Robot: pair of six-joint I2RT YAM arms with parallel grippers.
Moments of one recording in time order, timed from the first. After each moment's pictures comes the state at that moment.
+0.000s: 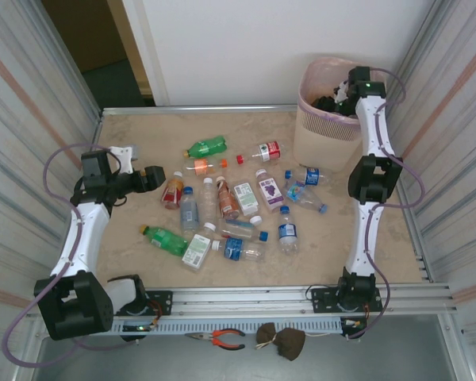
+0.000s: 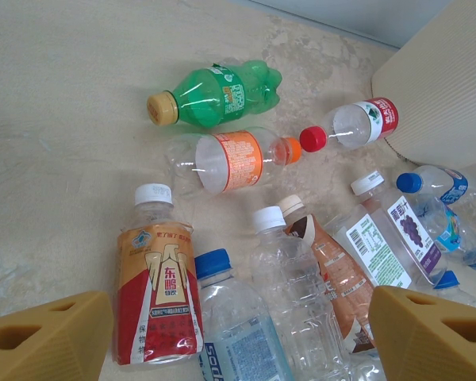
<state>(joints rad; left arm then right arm) 0.15 1.13 0.86 -0.45 0.63 -0.08 -0.07 2.41 2.55 -1.27 -0.49 0.36</state>
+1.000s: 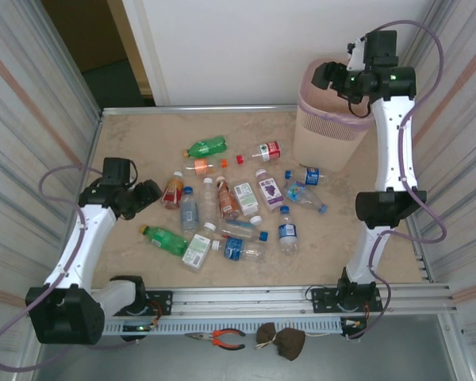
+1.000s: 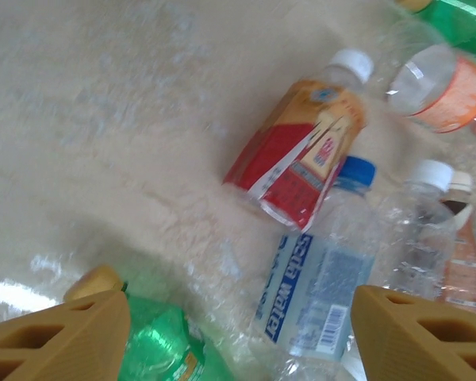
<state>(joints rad) -0.05 1.08 0.90 -0.88 0.06 -0.63 0.04 1.97 2.52 -1.24 -0.31 0.36</state>
